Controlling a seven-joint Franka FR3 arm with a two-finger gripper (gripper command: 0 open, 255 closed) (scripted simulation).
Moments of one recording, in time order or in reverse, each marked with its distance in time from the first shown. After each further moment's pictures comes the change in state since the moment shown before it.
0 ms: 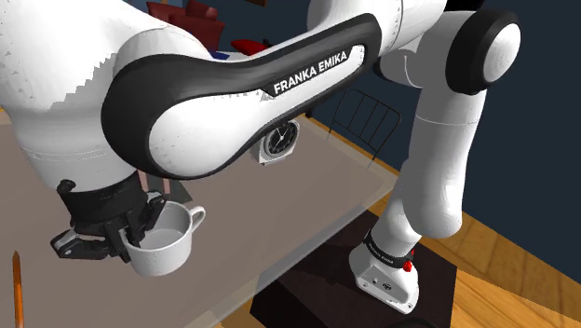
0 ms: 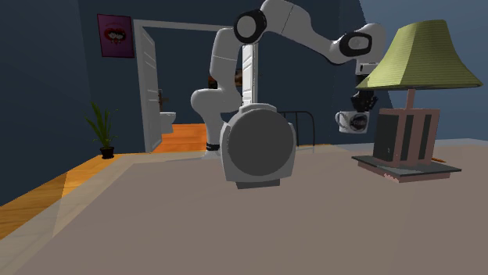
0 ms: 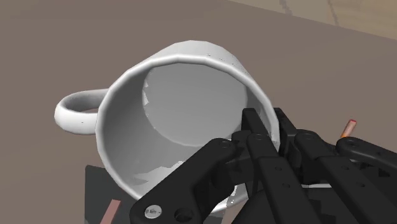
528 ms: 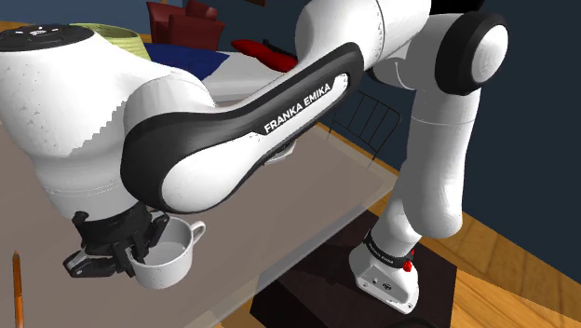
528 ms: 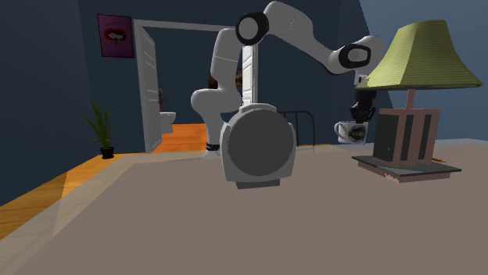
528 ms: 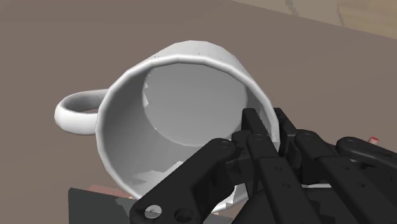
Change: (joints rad) arm 0.009 0.038 -0.015 -0.064 -0.034 0.092 0.026
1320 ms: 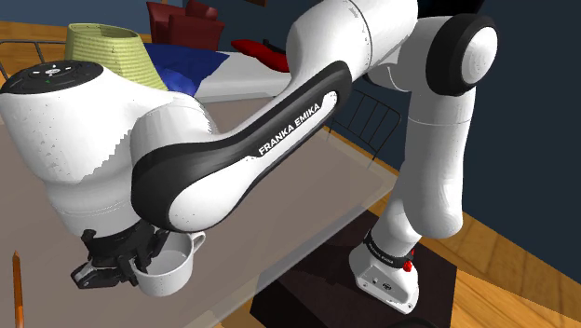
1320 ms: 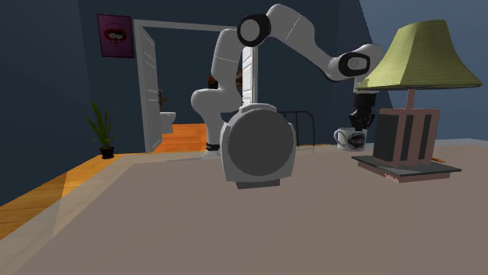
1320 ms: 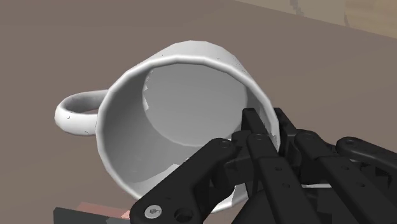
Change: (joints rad) arm 0.010 0.033 -0.015 -0.035 -0.030 0.060 0.020
